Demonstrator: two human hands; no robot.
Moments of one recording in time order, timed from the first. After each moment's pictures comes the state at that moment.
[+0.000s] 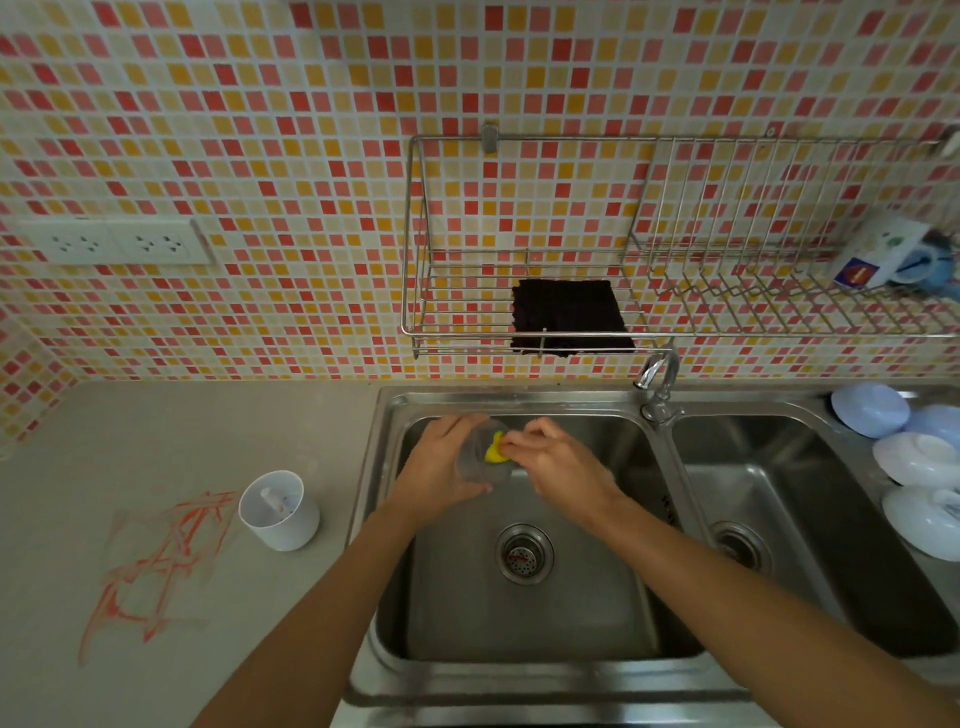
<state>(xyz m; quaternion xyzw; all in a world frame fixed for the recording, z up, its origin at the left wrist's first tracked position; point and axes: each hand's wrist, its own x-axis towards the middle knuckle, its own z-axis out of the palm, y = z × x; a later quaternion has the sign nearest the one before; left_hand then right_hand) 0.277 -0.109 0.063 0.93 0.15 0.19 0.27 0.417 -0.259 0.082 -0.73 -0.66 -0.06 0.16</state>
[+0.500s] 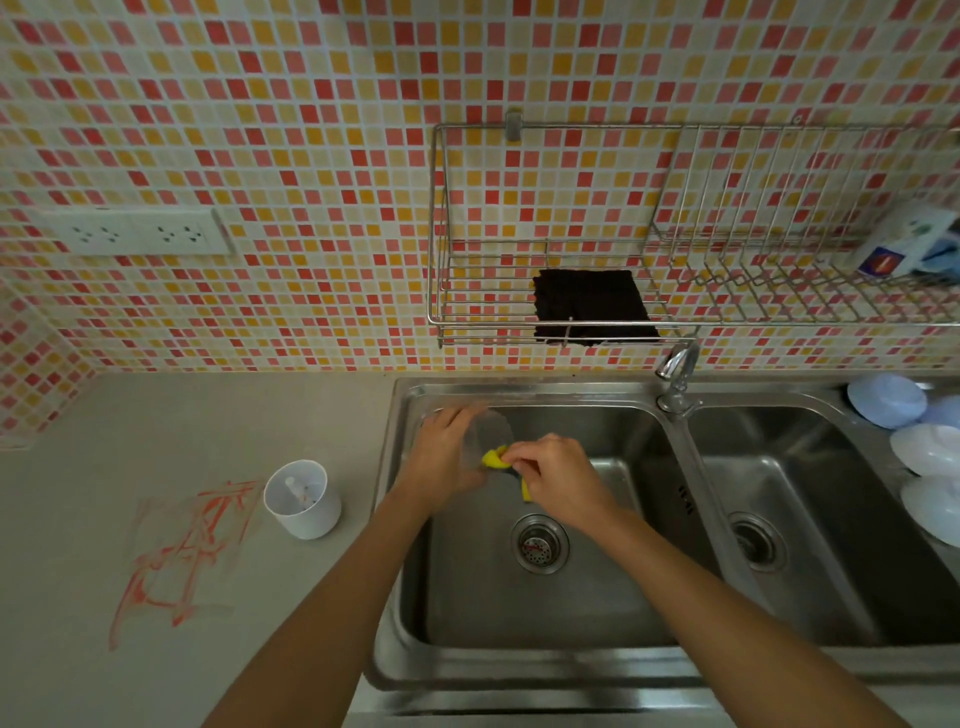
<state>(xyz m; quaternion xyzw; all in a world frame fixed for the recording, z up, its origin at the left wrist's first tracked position) 0.260 -0.097 0.063 0.93 0.18 0.20 0.25 0.374 -0.245 0.076 -0.79 -0.53 0.06 0.29</state>
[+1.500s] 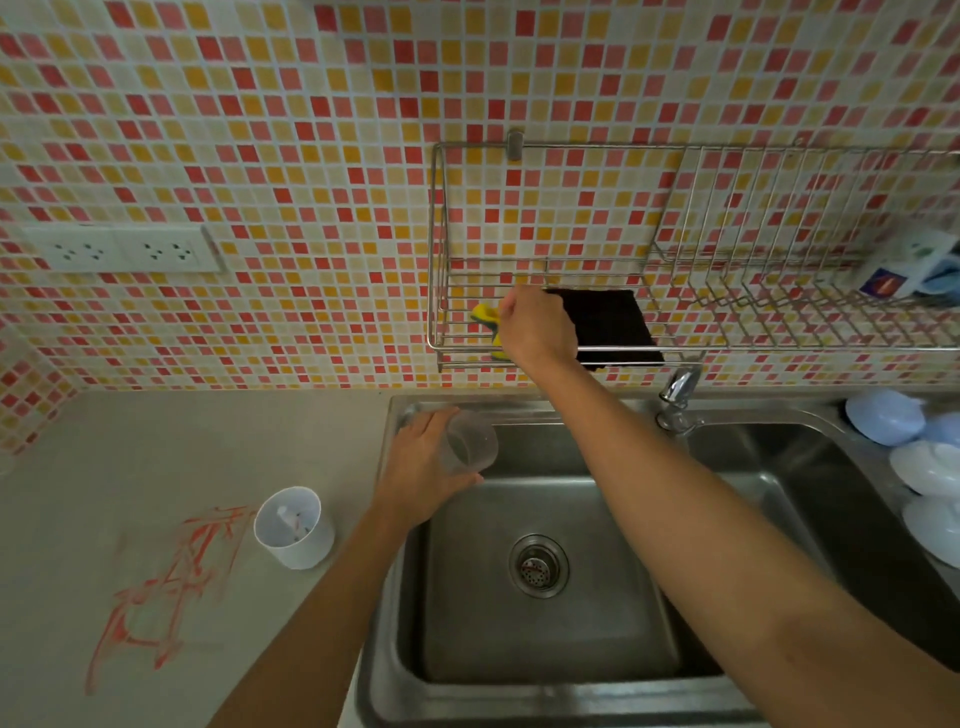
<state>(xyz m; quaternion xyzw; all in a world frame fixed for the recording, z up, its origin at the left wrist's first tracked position) 0.262 -0.069 0.069 0.91 0.27 0.18 0.27 0.428 -0.122 0.201 -0.90 -0.33 -0.02 0.29</state>
